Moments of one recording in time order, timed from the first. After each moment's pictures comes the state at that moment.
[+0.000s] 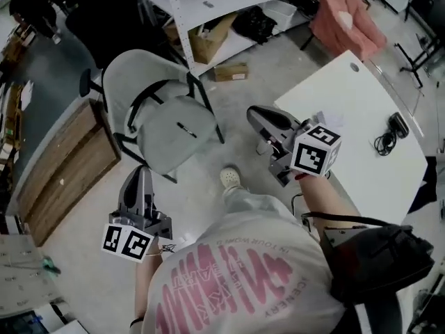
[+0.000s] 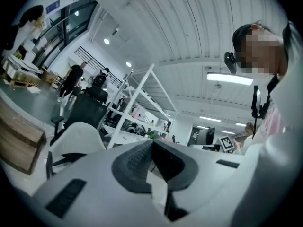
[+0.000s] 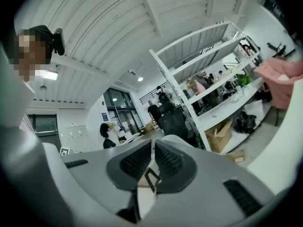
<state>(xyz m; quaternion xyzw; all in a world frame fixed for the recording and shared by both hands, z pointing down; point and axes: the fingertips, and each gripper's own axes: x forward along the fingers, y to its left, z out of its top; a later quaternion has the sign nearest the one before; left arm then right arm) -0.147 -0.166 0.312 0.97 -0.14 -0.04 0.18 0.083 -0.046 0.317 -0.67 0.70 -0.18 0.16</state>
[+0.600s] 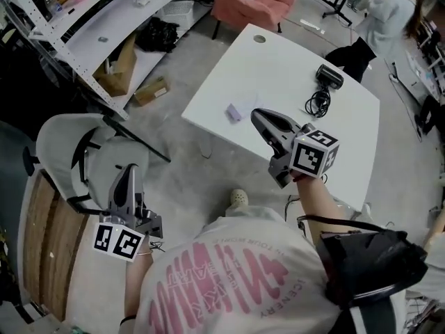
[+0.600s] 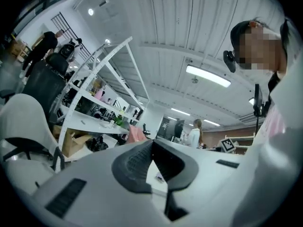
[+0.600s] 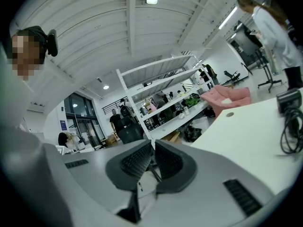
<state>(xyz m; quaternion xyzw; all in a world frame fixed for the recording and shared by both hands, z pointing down) 0.042 -0.033 0.315 0.98 0.08 0.01 0.18 0.206 0.204 0.341 -0.83 0.50 -0.18 0.19</state>
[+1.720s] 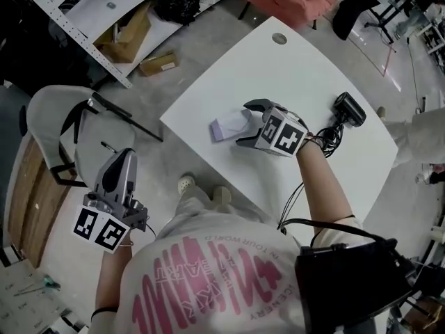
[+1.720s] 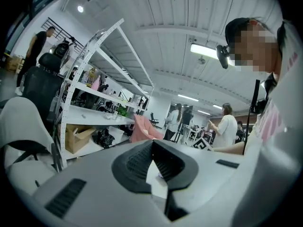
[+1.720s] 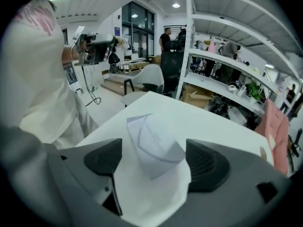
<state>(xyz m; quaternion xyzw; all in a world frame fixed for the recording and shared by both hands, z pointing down) 0.142 0.037 0.335 0.98 0.04 0.09 0.15 0.298 0.205 0.524 -0.57 0.69 -0.26 -0.35</state>
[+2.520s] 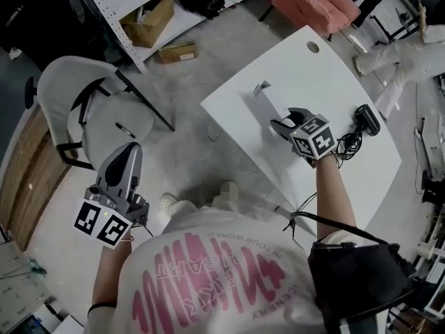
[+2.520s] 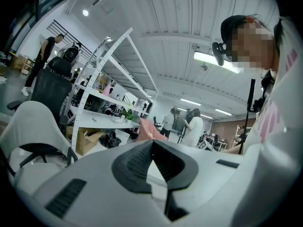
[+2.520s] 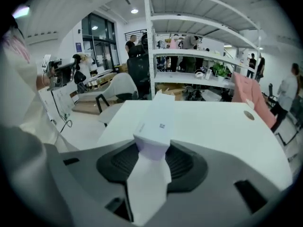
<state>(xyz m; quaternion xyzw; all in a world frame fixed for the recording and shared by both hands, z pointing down) 0.072 -0.032 0.333 0.98 0.02 0.07 0.16 0.313 0.207 0.528 -0.70 0.58 -0.34 -0.23</state>
